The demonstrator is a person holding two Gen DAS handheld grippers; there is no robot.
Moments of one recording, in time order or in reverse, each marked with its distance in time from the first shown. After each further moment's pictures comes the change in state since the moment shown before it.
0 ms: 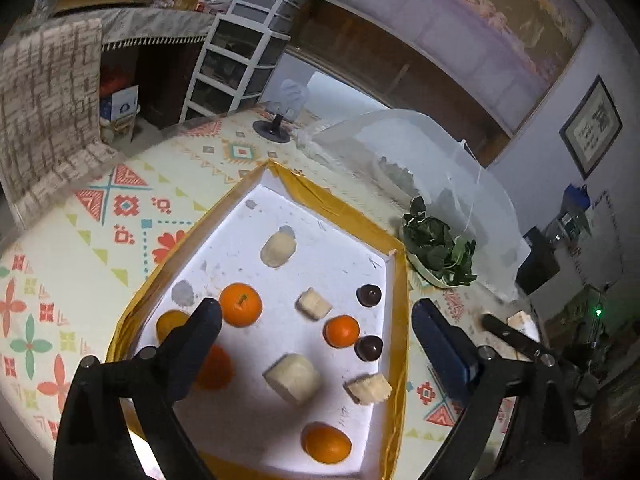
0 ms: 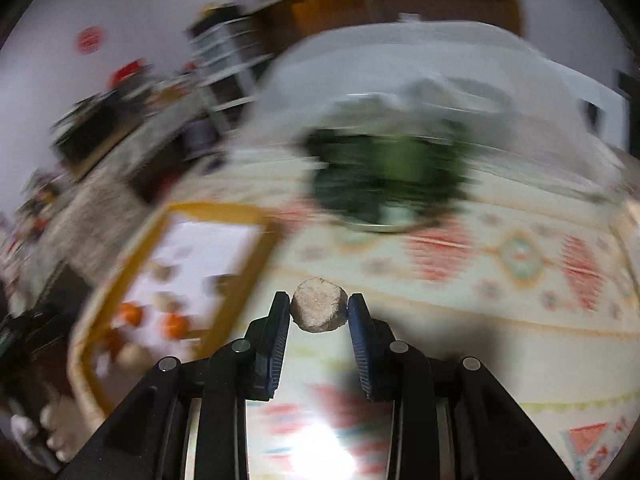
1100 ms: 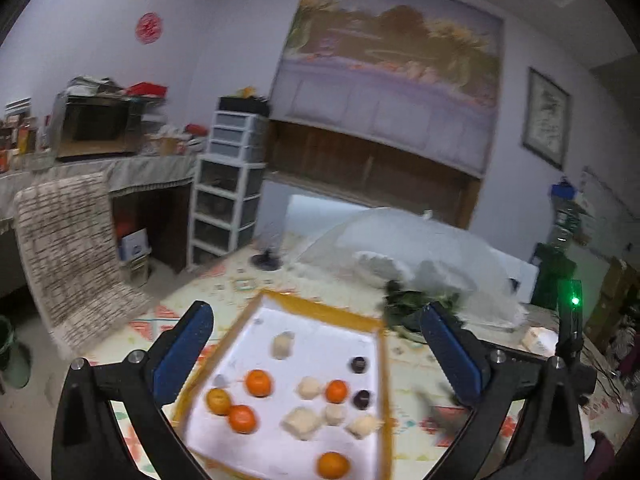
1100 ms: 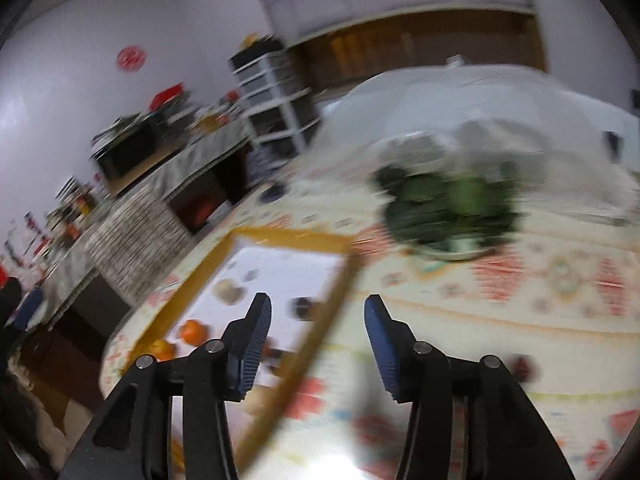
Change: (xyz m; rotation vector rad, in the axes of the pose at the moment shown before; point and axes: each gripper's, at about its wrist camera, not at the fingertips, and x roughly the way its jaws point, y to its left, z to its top) left arm -0.106 -0.069 -0.034 0.304 -0.427 0.035; right arm -0.055 -0.002 -0.024 0.037 -0.214 -0.065
